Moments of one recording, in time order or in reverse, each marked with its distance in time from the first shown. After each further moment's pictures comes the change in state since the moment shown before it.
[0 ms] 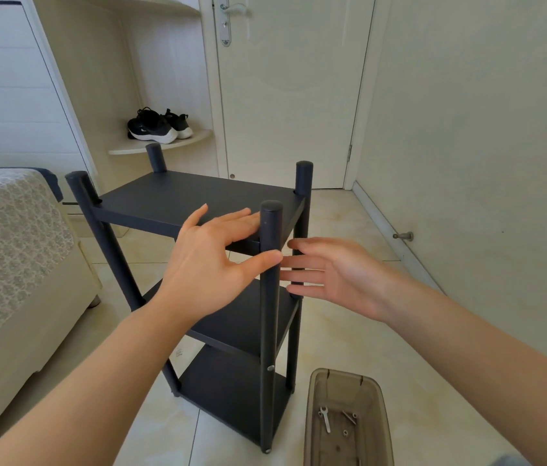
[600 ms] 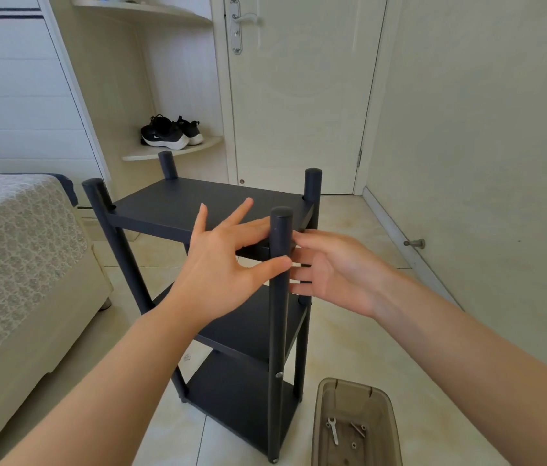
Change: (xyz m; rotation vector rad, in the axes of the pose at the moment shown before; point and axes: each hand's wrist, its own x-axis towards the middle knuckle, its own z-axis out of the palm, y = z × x) left_hand 0.006 0.004 -0.001 -0.073 -0.071 -0.013; right_hand 0.004 -0.016 0.021 0.125 -0.106 0.004
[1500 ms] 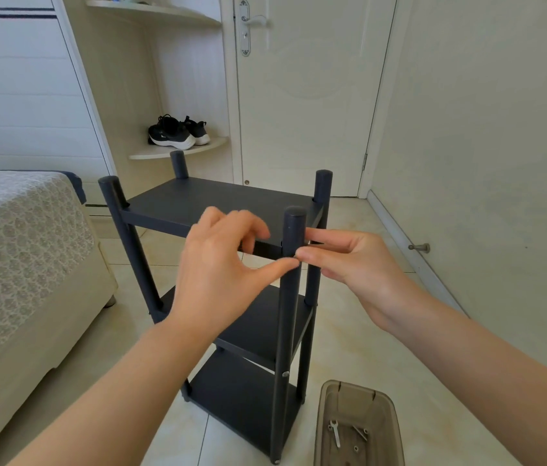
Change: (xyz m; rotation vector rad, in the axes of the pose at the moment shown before) left_hand -0.017 0.003 -0.002 0.122 0.321 0.004; right_hand -0.022 0.003 0.012 -0.498 0.296 -0.360
